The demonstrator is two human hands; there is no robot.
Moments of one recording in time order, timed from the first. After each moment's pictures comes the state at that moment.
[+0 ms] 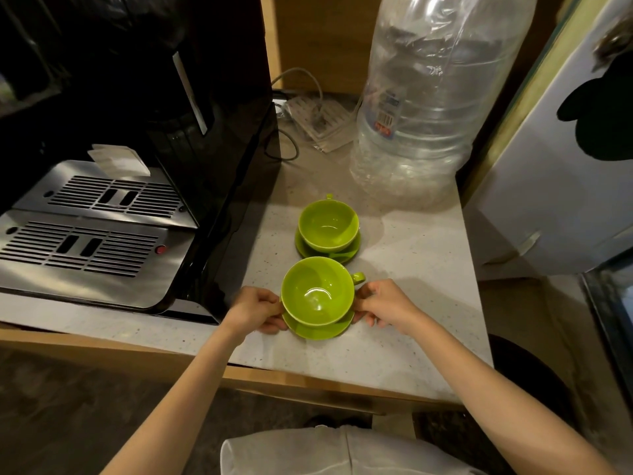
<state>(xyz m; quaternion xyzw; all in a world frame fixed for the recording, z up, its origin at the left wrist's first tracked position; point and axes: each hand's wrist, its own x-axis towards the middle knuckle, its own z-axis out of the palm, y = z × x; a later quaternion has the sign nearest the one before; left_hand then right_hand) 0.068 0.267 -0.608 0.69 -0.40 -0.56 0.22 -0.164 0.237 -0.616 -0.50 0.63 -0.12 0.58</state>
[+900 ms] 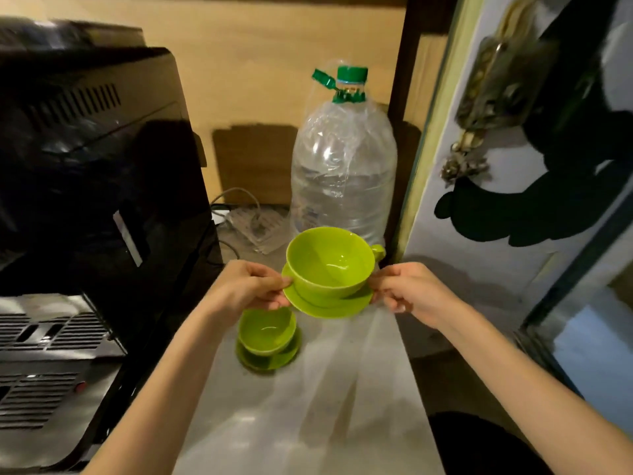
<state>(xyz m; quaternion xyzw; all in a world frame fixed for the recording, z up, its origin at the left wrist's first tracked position) -0.019 0.181 -0.430 0.52 -0.52 -0.58 0.35 -0.262 0.205 -0.434 -0.47 0.58 -0.40 0.54</state>
